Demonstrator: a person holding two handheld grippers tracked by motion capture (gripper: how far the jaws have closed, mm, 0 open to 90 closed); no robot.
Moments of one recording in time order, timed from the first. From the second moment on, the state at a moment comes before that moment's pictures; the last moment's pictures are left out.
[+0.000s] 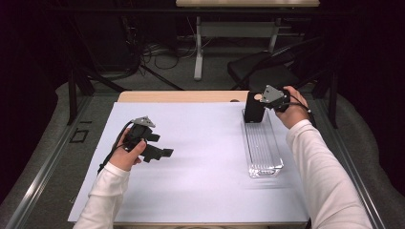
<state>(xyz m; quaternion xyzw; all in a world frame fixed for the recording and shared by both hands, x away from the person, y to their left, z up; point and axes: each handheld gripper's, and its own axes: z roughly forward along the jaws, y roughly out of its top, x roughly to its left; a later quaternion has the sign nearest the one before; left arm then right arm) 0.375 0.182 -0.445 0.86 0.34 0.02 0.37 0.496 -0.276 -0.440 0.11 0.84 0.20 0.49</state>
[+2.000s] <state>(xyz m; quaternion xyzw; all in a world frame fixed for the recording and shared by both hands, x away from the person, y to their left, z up) 0.371 0.189 -0.436 0.86 0.34 0.04 0.38 0.468 -0.259 -0.415 0.25 0.82 0.25 0.46</state>
